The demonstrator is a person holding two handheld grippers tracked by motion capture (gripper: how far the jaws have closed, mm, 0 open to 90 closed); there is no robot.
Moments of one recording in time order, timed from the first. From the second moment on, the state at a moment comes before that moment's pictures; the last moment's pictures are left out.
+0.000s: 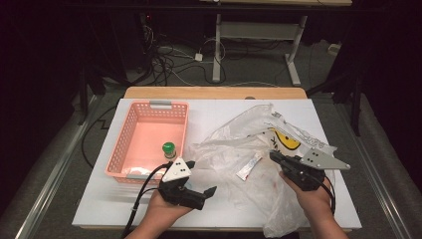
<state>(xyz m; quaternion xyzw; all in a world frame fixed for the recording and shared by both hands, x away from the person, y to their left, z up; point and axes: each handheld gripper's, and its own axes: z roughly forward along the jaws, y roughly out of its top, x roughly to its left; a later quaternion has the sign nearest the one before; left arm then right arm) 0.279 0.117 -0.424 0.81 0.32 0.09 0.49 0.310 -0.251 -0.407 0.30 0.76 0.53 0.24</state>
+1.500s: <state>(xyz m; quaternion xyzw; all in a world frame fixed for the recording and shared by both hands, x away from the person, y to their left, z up) 0.314 0.242 -0.433 0.74 0.47 0.17 0.45 0.310 -0.255 -0.410 0.30 0.75 0.53 0.24</state>
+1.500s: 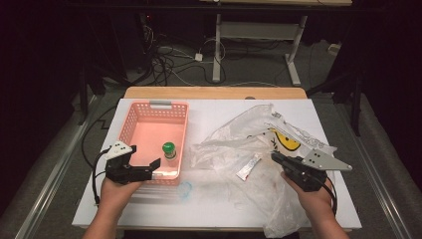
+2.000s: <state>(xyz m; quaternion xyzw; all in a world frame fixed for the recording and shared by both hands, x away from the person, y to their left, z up) 0.326 0.224 -0.413 0.75 0.45 0.16 0.46 0.310 -0.255 -0.408 0.30 0.75 0.53 0.24</state>
